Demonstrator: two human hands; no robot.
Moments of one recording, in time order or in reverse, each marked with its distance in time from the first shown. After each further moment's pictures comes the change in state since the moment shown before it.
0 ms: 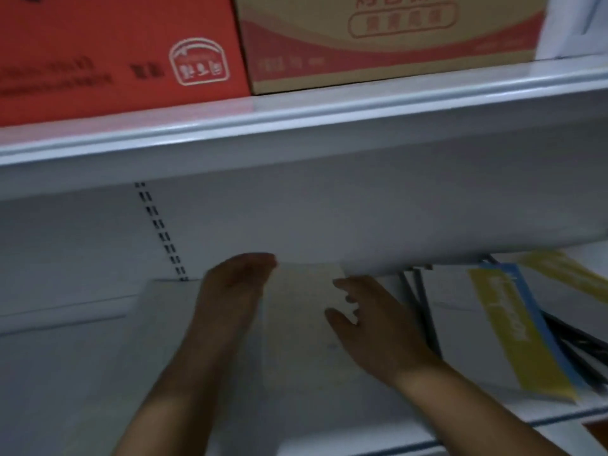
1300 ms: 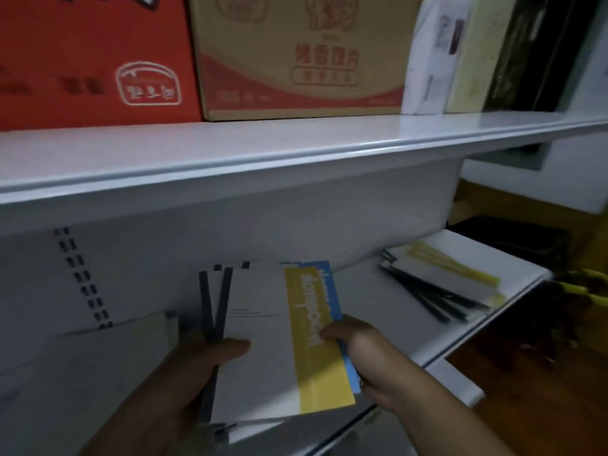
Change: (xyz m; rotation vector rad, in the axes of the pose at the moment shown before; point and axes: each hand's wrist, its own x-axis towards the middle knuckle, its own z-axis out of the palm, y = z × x) left_hand -0.012 -0.024 -0.055 -0.328 -0.661 -0.545; right_hand -0.049 -0.042 0.001 0.816 0.005 0.632
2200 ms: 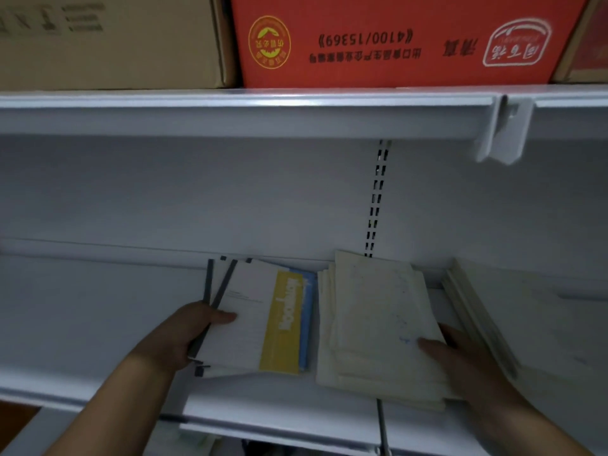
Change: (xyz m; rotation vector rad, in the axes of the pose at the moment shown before) left_hand -0.122 -0.069 -0.309 -0.085 0.638 -0.127; right_hand 0.046 0.081 0.171 -0.257 -0.127 -0.042
